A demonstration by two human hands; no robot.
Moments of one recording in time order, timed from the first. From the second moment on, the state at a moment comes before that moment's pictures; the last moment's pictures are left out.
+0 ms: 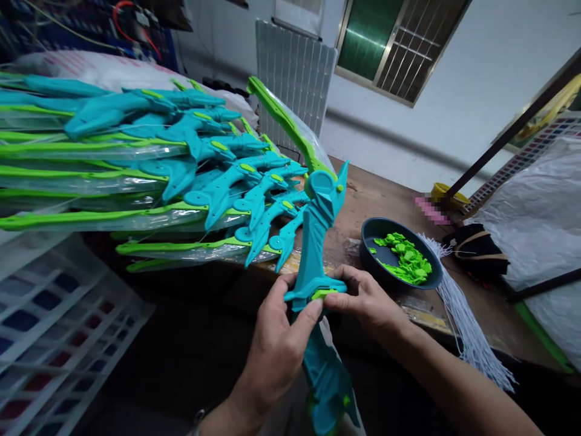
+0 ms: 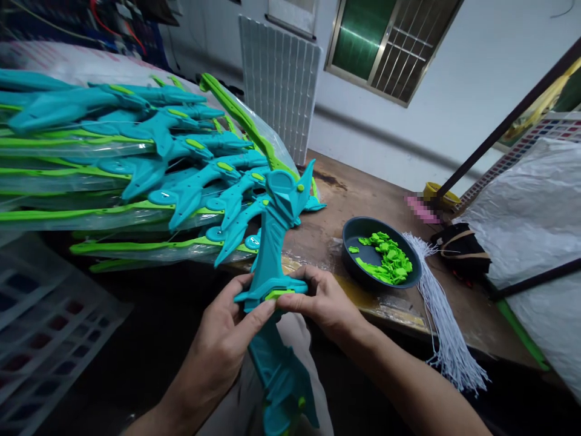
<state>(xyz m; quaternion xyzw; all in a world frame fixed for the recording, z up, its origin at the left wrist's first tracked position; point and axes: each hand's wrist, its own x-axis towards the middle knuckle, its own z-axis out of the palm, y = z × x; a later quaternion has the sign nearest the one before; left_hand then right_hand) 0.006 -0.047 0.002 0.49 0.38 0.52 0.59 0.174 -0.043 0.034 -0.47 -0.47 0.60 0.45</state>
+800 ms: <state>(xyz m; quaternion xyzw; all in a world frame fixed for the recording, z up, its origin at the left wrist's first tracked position) 0.022 0.039 -0.002 0.19 0.18 0.35 0.90 0.370 0.093 -0.018 -0.72 -0.69 0.07 0.00</state>
